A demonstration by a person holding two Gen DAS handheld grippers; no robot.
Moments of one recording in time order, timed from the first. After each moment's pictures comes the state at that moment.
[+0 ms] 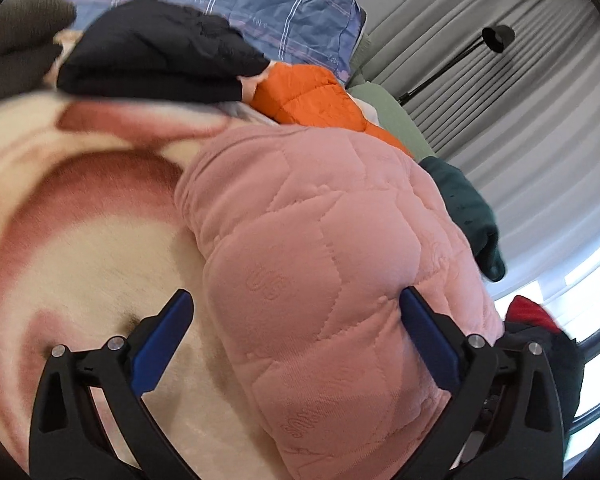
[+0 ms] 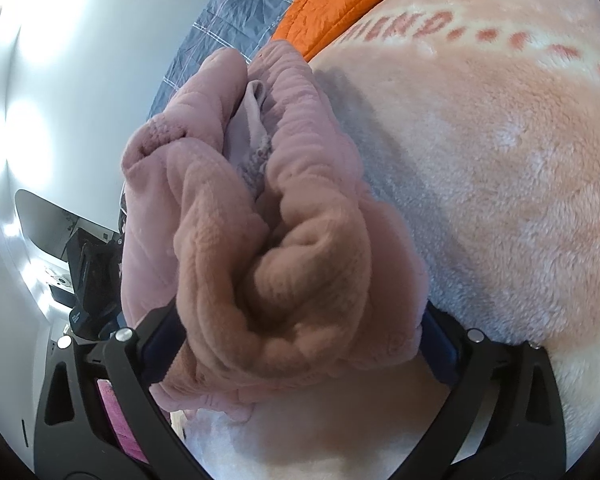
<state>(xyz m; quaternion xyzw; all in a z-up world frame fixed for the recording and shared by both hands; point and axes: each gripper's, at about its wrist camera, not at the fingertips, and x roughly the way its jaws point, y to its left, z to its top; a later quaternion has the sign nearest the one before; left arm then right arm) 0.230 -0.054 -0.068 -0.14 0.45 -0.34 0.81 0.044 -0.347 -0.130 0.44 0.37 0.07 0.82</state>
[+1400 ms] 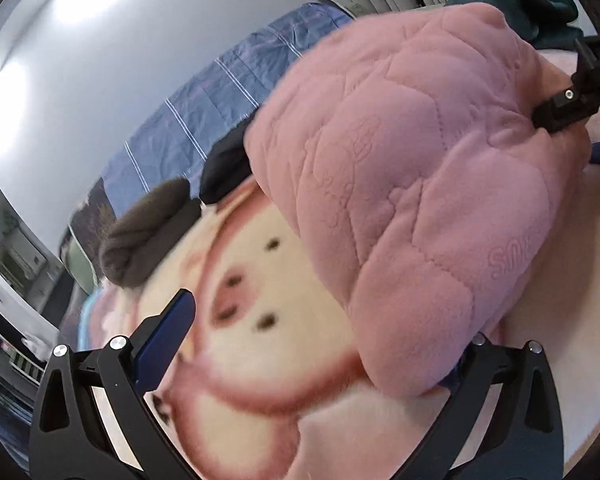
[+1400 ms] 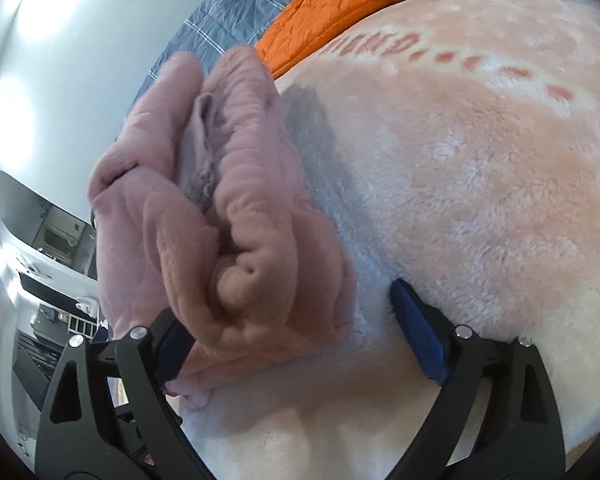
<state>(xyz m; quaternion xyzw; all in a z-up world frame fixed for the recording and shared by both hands) 0.045 -0.094 -0.089 0.33 0.26 -0.09 0.90 0.019 -0.349 -0.129 0.39 0.38 0.02 0.84</state>
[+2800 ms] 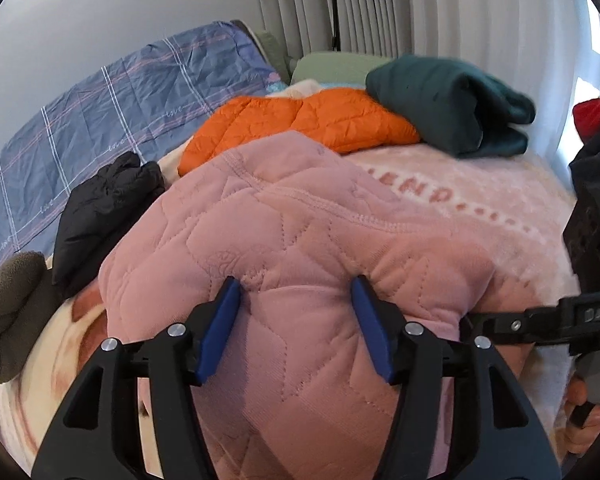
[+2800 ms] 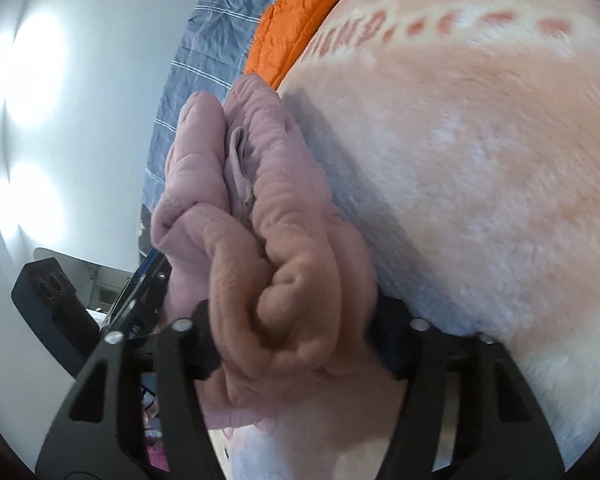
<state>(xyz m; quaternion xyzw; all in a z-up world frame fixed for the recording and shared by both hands) 0.137 -0.189 -0.028 0.21 0.30 -0.34 0.86 0.009 -0.379 -0.149 0.54 0.33 0.06 0.77</state>
